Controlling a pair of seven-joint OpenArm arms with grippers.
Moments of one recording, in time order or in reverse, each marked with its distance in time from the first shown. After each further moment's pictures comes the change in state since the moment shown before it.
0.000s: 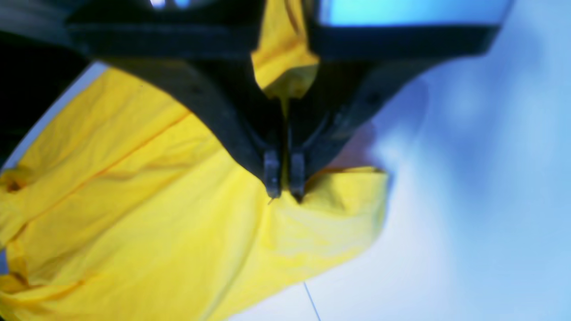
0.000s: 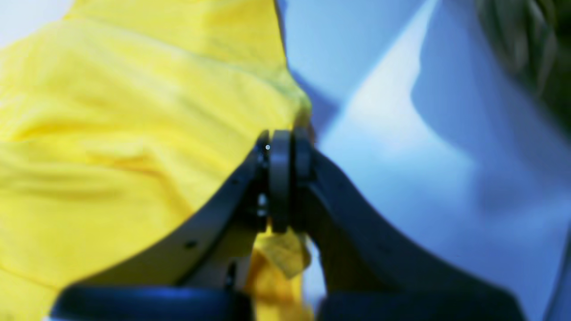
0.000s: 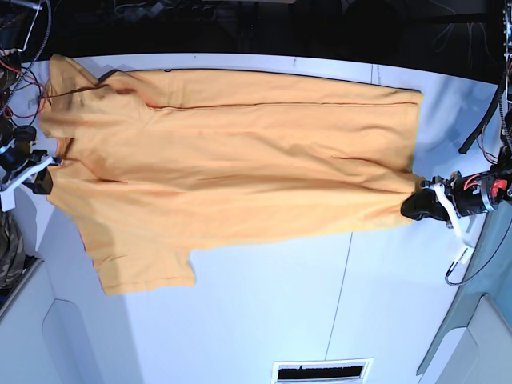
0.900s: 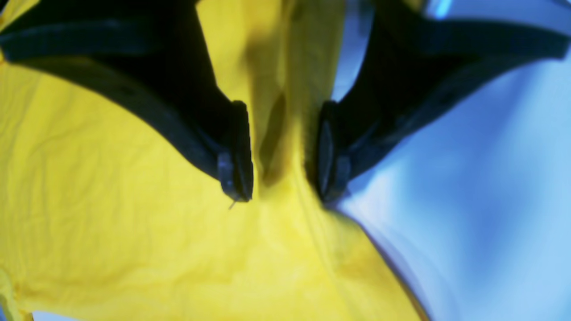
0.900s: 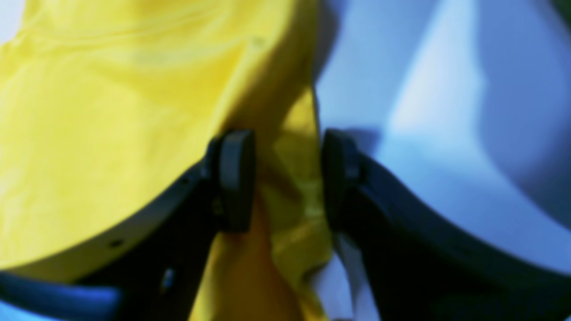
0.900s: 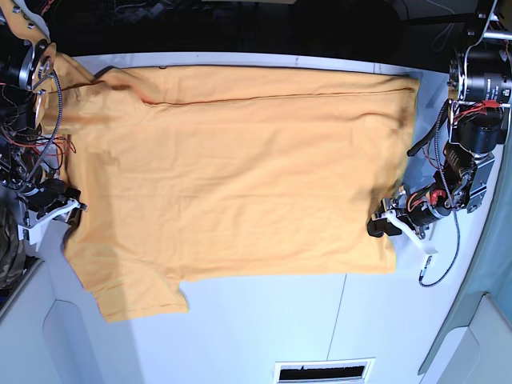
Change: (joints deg) left arm -16.3 15.6 -0.4 -34.1 24.3 6.3 -23.1; right arm 26.1 -2.5 -7.0 -40.9 -11.1 -2.6 15.6
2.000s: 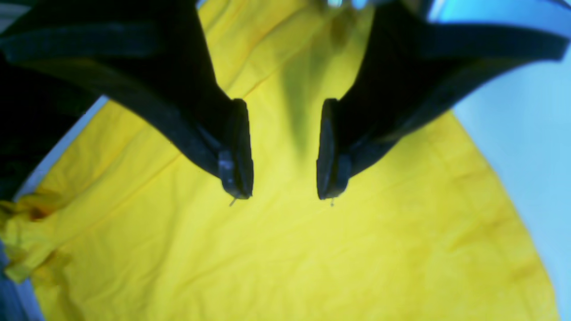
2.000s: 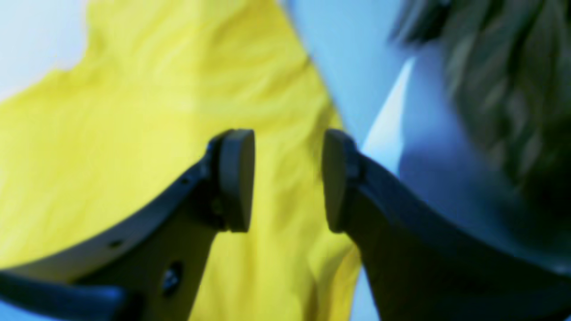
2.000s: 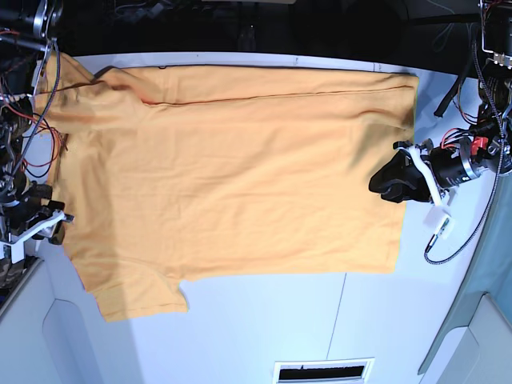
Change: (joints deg) left arm 29.3 -8.6 -7.8 51.3 -17.5 -6.3 19.5; right arm -10.0 -0.3 -0.2 33.1 4.6 -9.4 -14.1
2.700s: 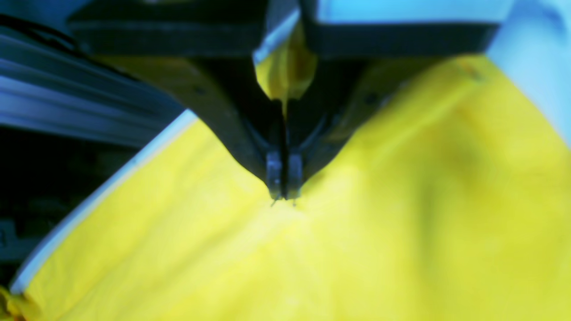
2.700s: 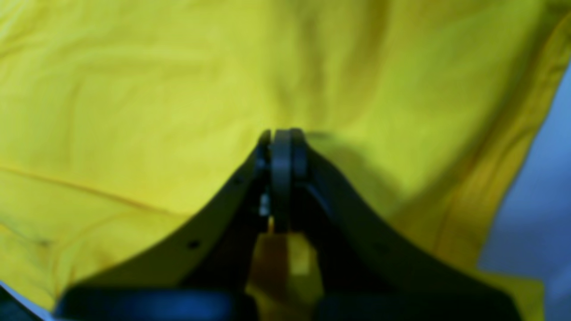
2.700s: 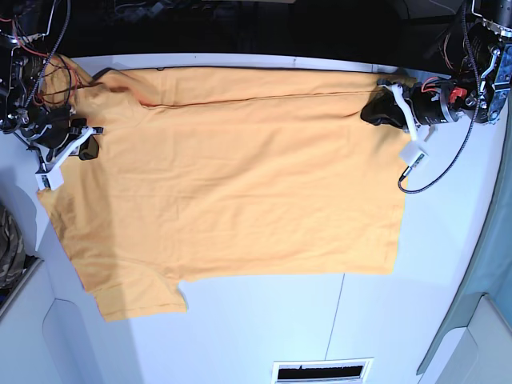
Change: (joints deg) left arm 9.5 -0.2 6.3 -3.6 0.6 0.1 0.2; right arm -18.5 0.1 -1.9 9.4 10.5 11.7 -13.6
